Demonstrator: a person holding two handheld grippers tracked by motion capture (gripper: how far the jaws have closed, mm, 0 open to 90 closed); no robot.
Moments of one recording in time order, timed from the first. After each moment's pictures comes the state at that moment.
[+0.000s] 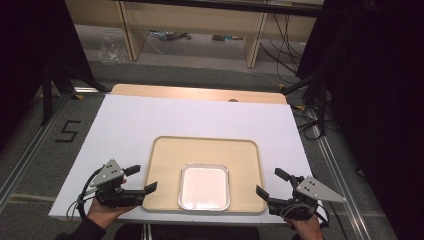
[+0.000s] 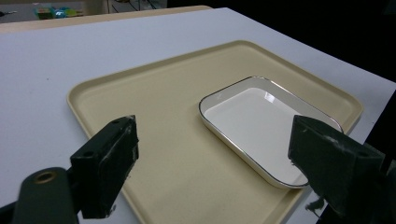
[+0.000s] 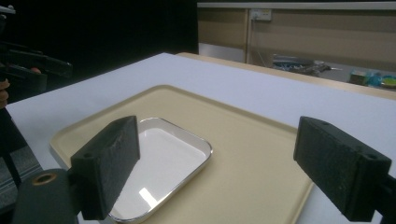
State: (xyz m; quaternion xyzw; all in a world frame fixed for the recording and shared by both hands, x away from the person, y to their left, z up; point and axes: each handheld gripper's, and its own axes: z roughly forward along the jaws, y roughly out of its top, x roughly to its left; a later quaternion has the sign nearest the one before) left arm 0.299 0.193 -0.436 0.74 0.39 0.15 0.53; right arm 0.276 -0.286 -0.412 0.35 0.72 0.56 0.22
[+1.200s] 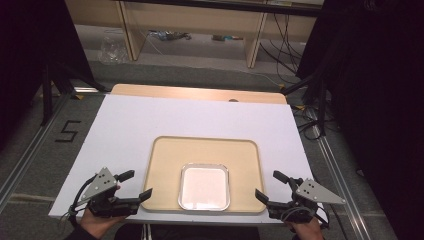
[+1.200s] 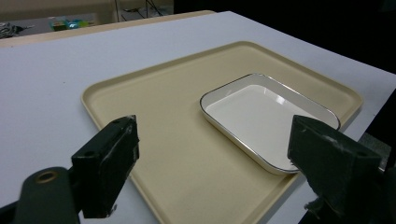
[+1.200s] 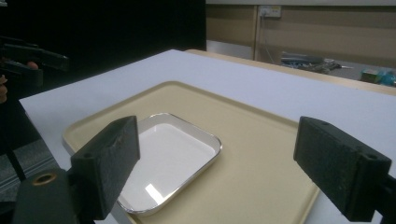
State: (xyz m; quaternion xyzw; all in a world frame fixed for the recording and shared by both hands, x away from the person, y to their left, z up) left arm 0.277 0.199 -0.433 0.74 0.38 0.18 0.53; right arm 0.273 -0.285 -0.413 0.33 0.73 0.56 0.21
